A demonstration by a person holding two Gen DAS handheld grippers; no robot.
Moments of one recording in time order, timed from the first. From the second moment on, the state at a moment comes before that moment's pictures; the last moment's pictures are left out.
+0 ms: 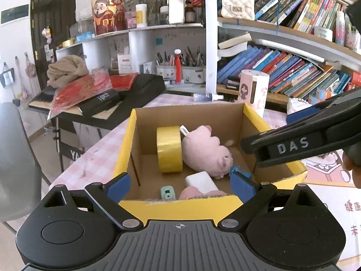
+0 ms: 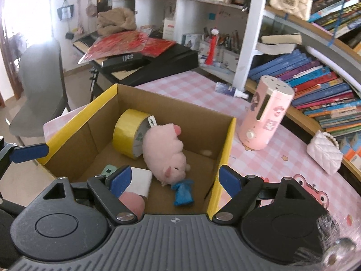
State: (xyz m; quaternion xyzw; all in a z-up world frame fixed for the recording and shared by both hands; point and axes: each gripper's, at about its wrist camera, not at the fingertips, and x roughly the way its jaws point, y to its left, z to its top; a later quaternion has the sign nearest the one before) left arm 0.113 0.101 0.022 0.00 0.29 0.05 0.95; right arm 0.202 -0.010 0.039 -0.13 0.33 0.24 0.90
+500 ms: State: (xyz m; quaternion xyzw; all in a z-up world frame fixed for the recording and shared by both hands) left arm 0.061 0.113 0.023 -0.01 0.30 0.06 0.95; right arm 0.127 -0.042 0.036 -0.05 0.28 0.14 0.95
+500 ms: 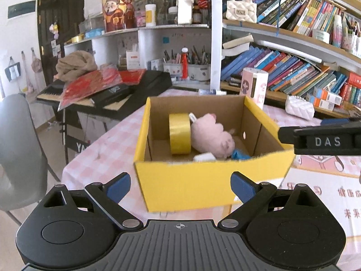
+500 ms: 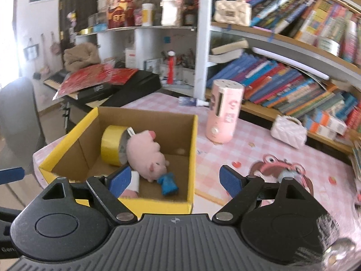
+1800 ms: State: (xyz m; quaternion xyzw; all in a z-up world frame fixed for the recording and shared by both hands) left arm -0.012 0.094 -0.021 0.00 0.39 0.00 0.92; right arm 0.003 -0.059 -0.029 -0.05 0.35 0.07 0.93
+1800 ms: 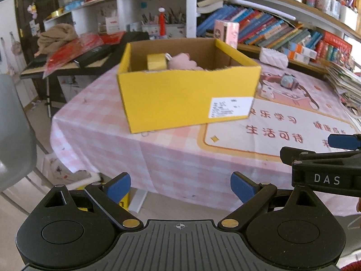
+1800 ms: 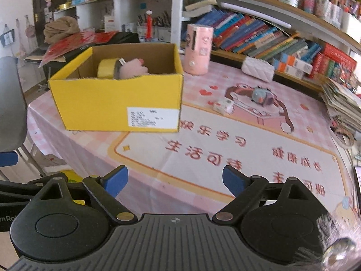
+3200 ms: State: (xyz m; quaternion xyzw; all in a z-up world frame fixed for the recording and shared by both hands) left arm 0.102 -0.072 -0.009 0.06 0.35 -0.12 0.93; right arm 0.097 -0.222 -0.017 0.00 0.35 -0.05 0.93
